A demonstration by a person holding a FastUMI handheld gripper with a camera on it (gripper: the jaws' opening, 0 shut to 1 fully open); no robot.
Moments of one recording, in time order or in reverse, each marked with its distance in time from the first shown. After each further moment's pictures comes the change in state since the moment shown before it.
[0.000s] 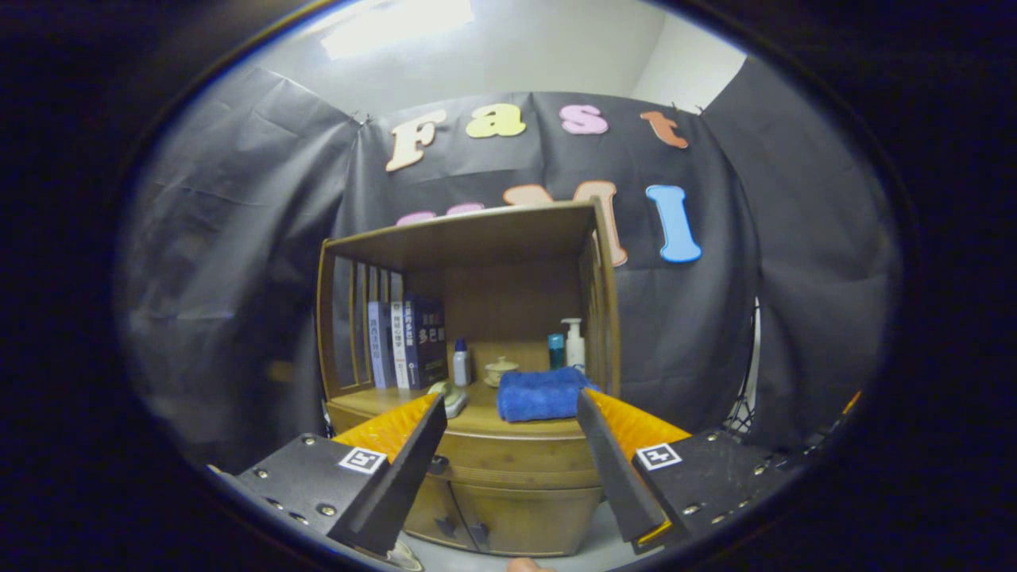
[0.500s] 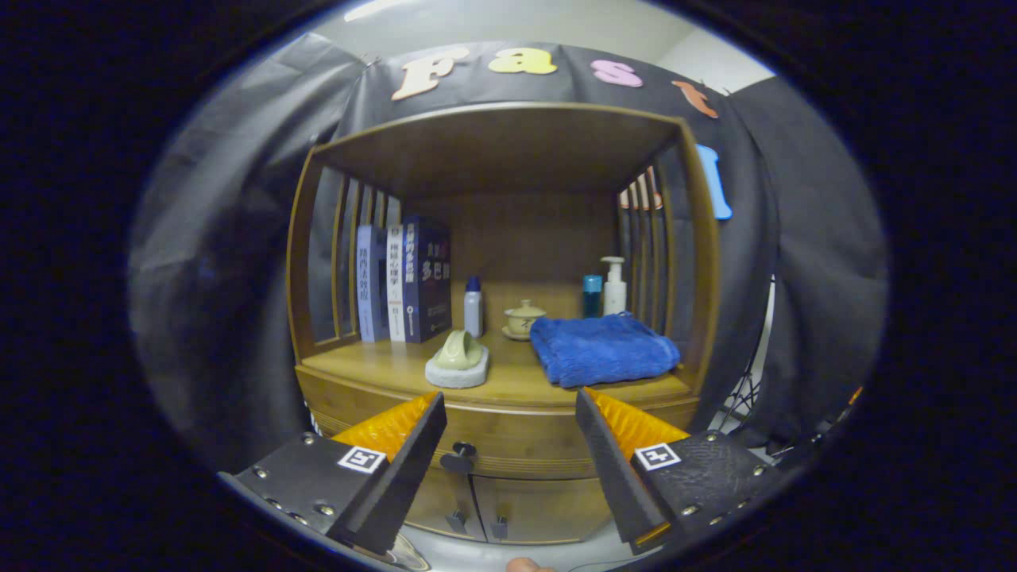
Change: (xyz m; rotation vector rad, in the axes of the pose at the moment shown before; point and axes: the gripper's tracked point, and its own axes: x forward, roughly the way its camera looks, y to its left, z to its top) arm 0.084 0.089 -0.102 -0.015 0.170 -0.042
